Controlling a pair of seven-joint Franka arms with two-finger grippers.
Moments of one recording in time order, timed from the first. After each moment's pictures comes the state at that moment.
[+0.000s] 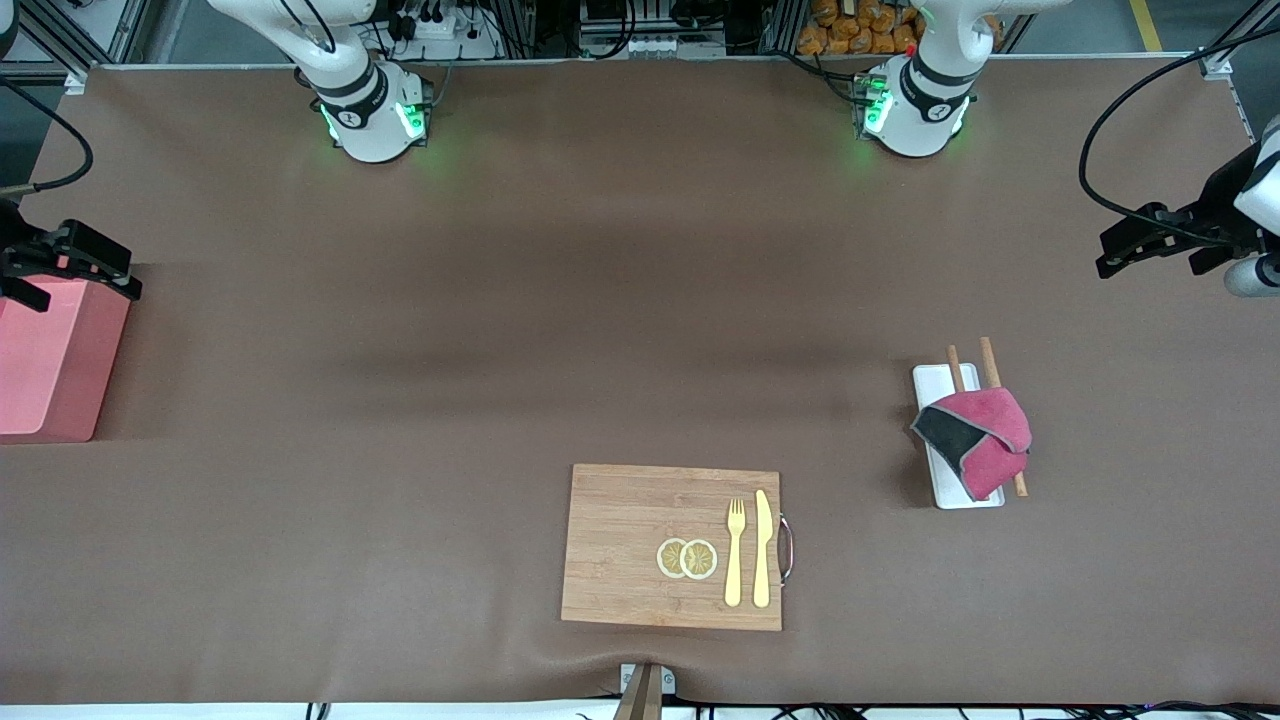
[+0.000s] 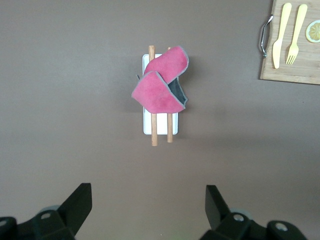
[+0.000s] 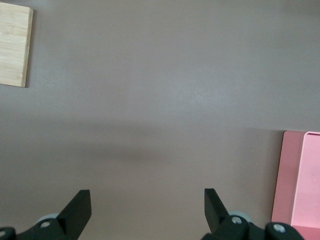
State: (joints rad) left arm -0.01 0.03 -0.04 -1.51 0.01 1.53 -0.08; right arm -0.09 0.03 0.02 -1.54 0.03 1.62 -0.18
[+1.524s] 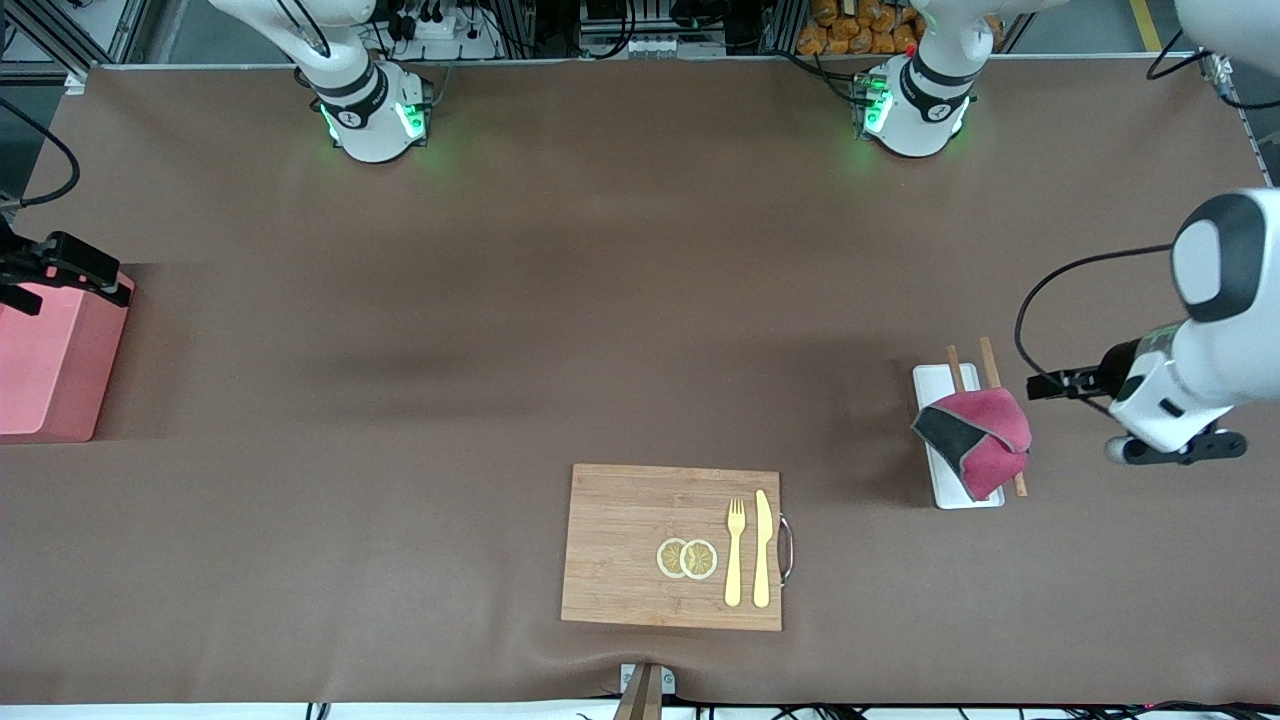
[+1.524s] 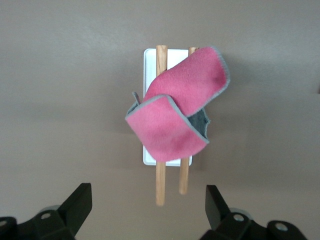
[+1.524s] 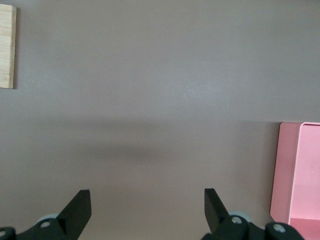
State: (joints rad) left arm 0.03 0.40 -0.04 -1.54 0.01 1.77 -0.07; right arm -0.12 0.05 0.02 -1.55 0.03 1.62 -0.18
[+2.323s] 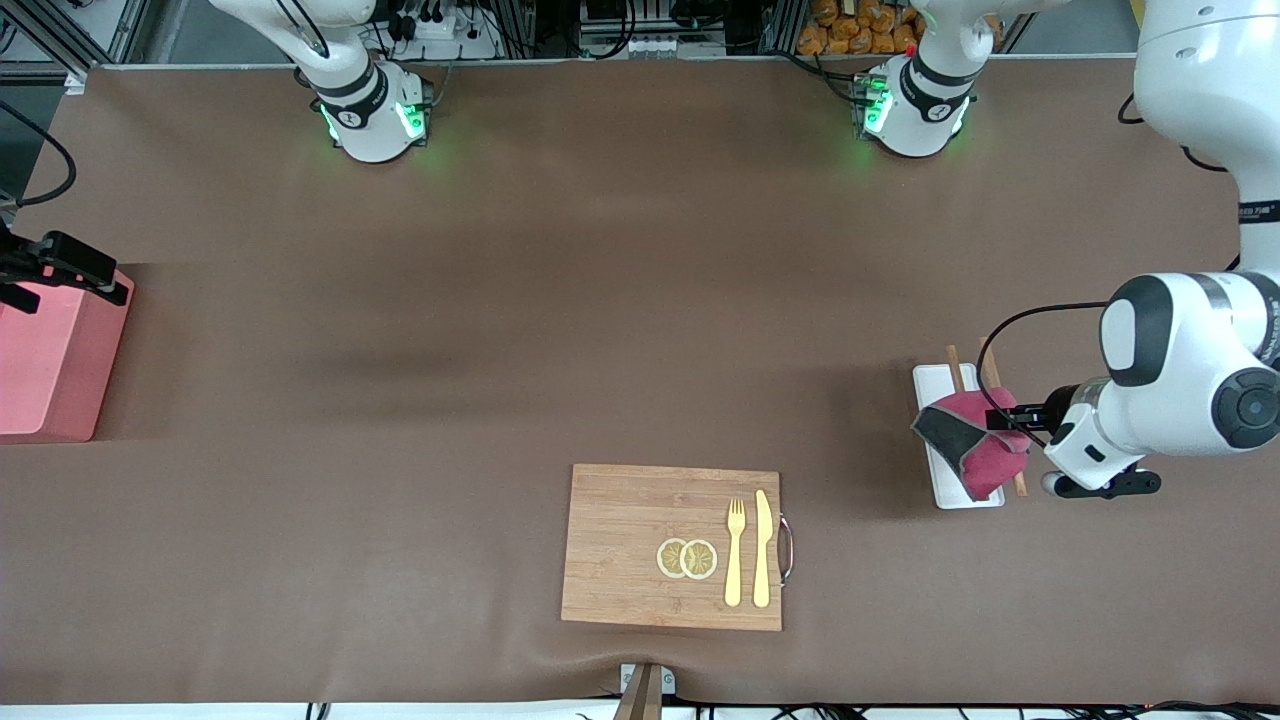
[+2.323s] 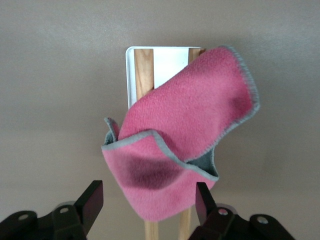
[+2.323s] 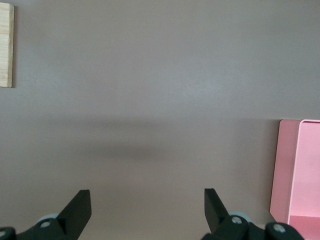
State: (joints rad) left arm 0.03 0.54 -0.04 -1.54 0.01 1.86 -0.06; right arm -0.13 0.05 0.02 -1.55 0.03 1.62 -0.18
